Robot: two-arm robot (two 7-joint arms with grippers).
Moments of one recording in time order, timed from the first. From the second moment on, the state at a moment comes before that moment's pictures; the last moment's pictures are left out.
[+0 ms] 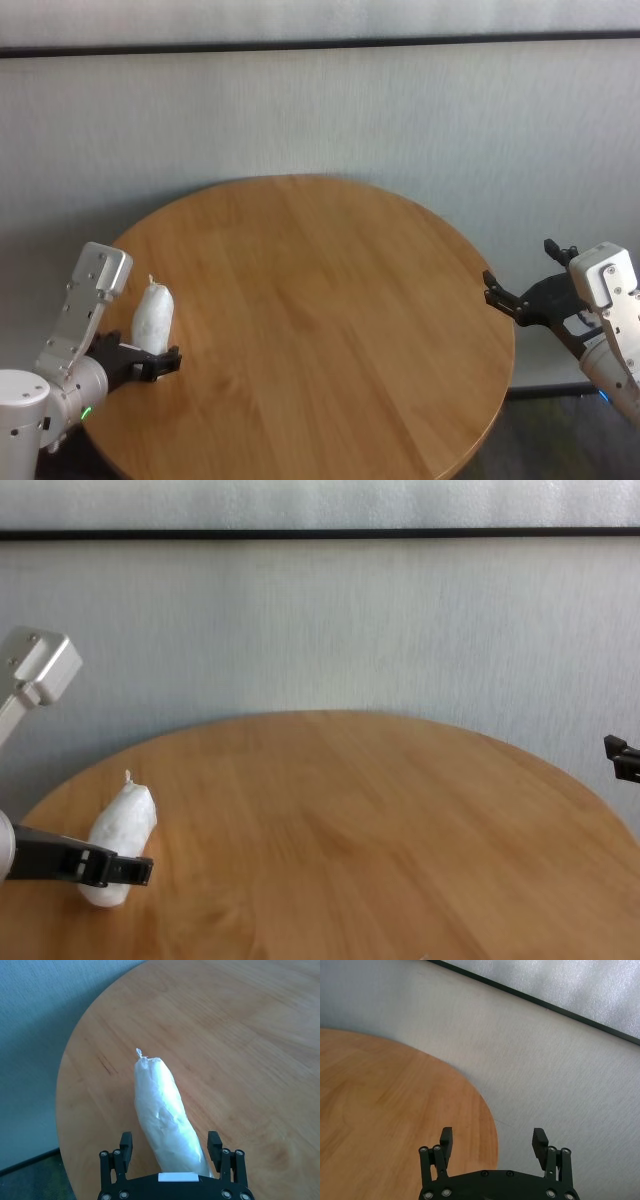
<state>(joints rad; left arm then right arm) -0.22 0.40 0.33 -1.44 -0.29 0.50 -0.07 0.20 0.60 -0.45 -1.41 0.25 -0.12 -0.03</state>
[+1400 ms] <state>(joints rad) -0.22 0.40 0.33 -1.44 -0.30 0.51 -0.07 0.20 0.60 -0.45 -1.41 0.25 -0.12 -0.03</state>
